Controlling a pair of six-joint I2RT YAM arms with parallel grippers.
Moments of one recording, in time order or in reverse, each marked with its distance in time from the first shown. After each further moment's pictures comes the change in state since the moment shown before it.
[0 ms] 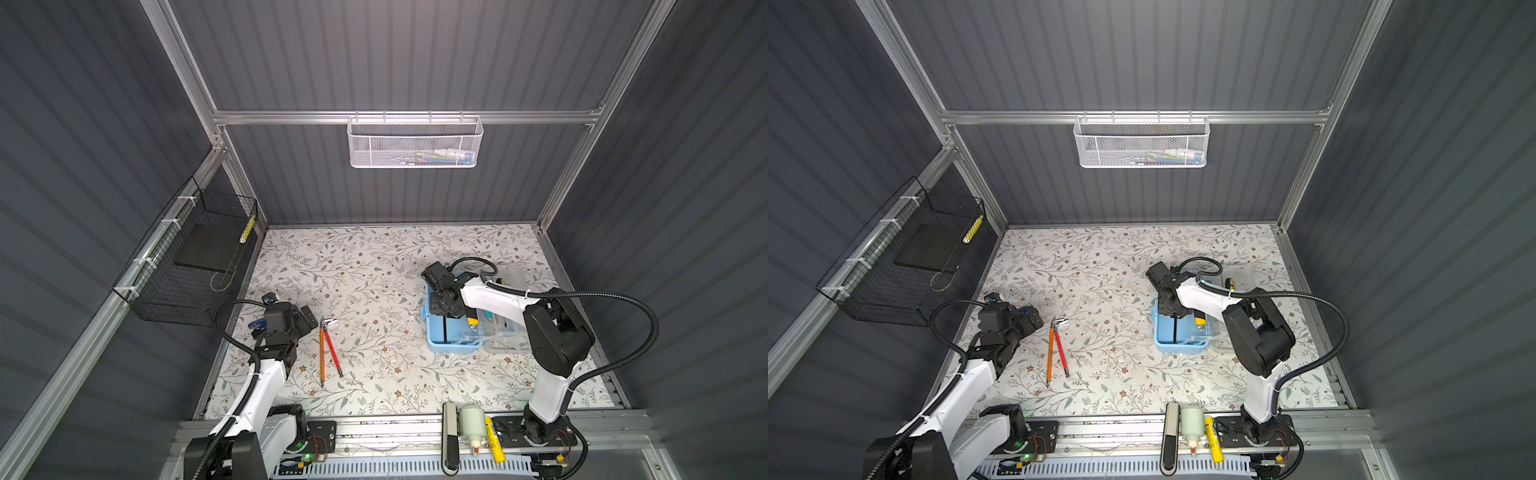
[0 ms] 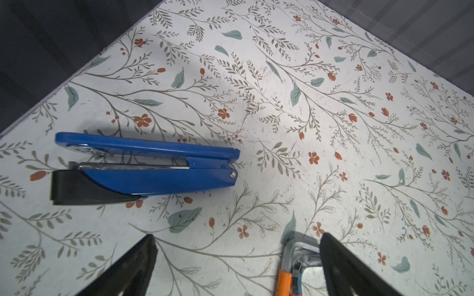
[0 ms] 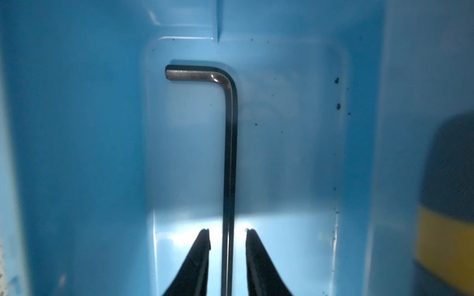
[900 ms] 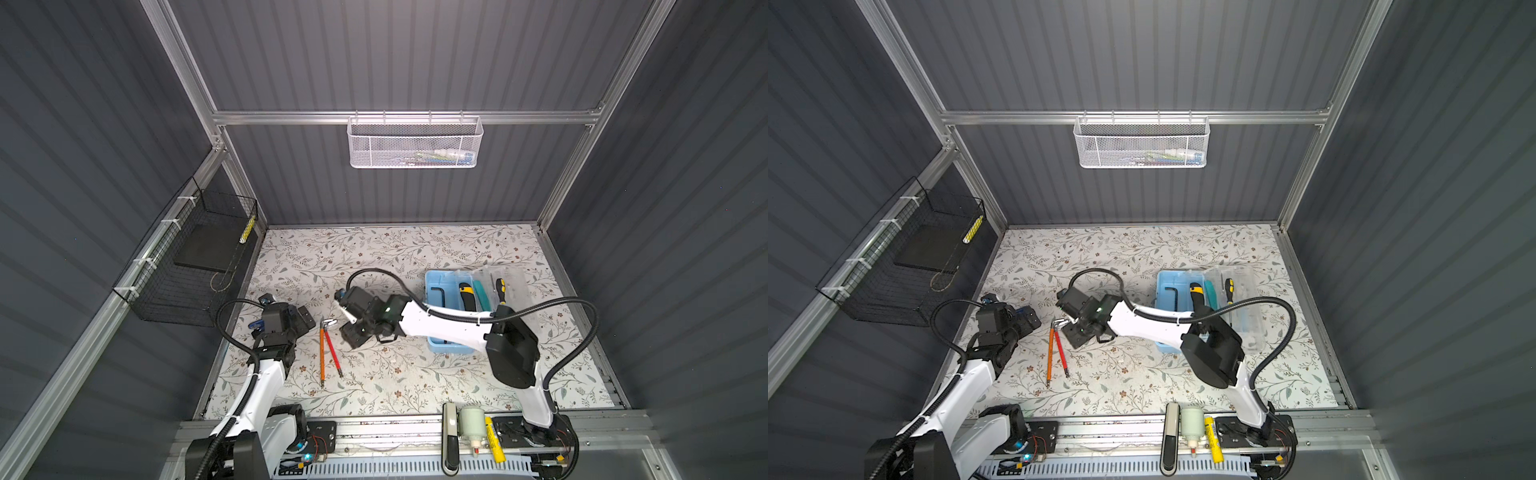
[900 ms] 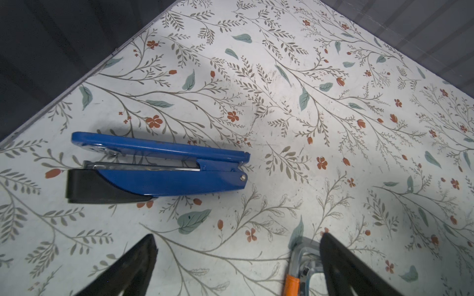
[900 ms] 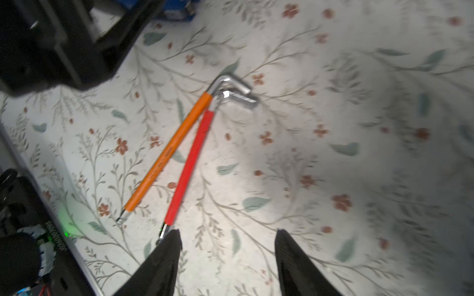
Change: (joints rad) left arm 0.039 -0.003 0.000 -0.002 0.001 -0.002; right arm 0.512 0.259 0.471 0.091 -0.303 -0.299
